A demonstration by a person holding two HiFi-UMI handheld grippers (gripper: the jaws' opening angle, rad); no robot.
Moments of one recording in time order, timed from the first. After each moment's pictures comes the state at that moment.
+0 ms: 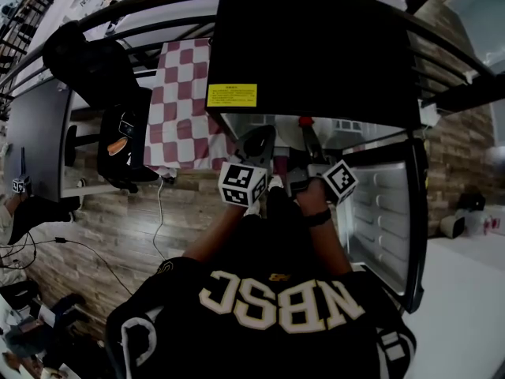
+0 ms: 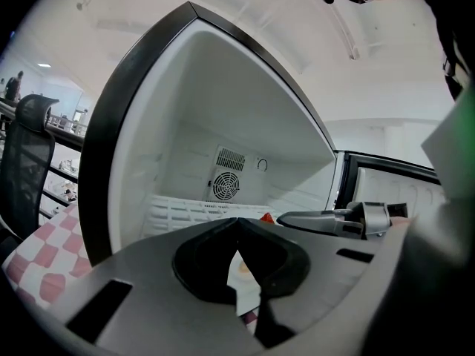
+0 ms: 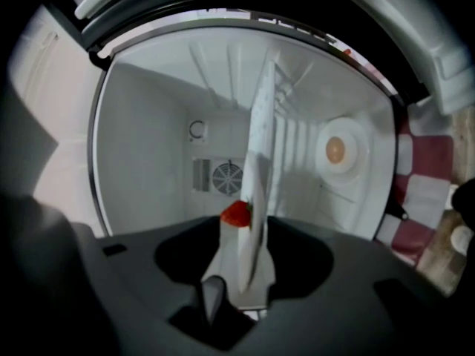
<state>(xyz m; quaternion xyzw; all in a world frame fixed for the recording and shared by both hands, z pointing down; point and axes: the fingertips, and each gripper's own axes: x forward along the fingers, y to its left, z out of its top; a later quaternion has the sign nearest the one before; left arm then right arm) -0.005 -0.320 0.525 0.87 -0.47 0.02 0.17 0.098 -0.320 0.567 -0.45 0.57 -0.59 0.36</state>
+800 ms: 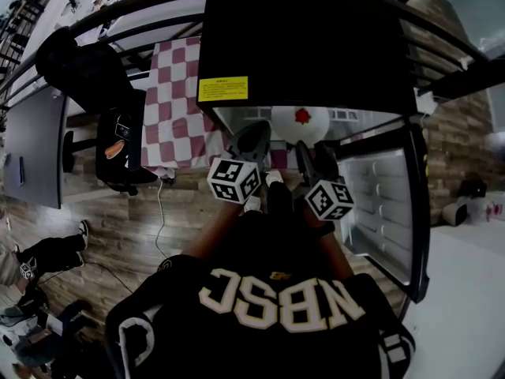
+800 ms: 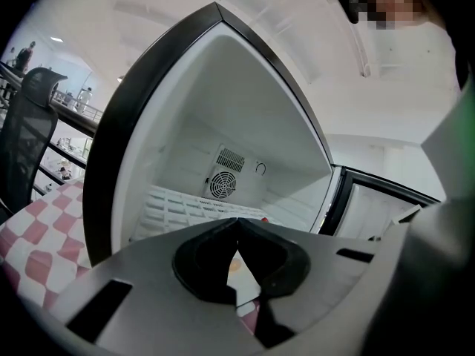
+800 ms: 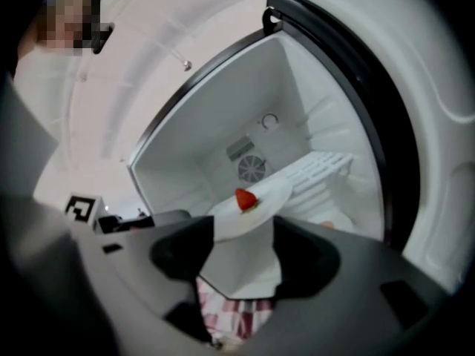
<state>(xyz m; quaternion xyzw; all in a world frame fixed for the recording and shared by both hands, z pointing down) -0.006 -0.313 0.522 0.86 -0.45 -0.02 0.23 0.105 -0.269 0.548 -0.56 0.77 -0.30 0.07</state>
